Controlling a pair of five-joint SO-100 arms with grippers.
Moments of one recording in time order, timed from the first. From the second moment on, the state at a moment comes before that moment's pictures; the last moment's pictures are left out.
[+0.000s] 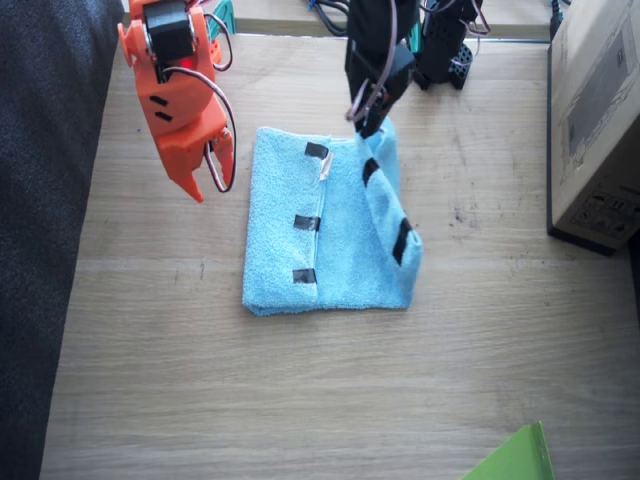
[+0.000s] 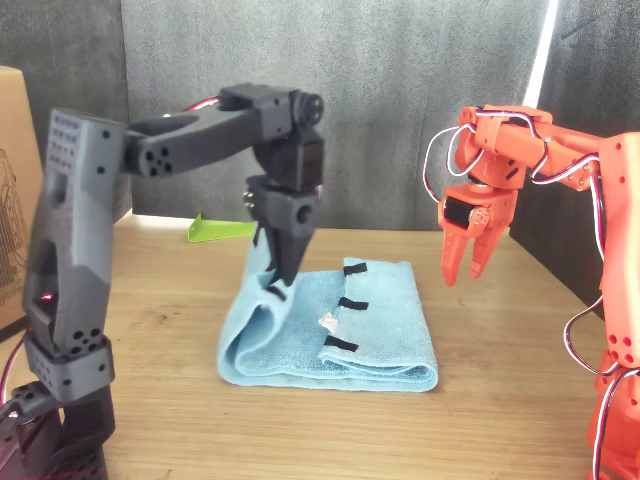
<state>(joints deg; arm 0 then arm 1) 43.0 65.4 54.1 111.4 102.6 108.2 59.4 52.2 106.5 75.6</state>
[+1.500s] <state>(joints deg) 37.2 43.5 24.1 117.5 105.7 110.0 55.9 49.9 106.4 75.6</state>
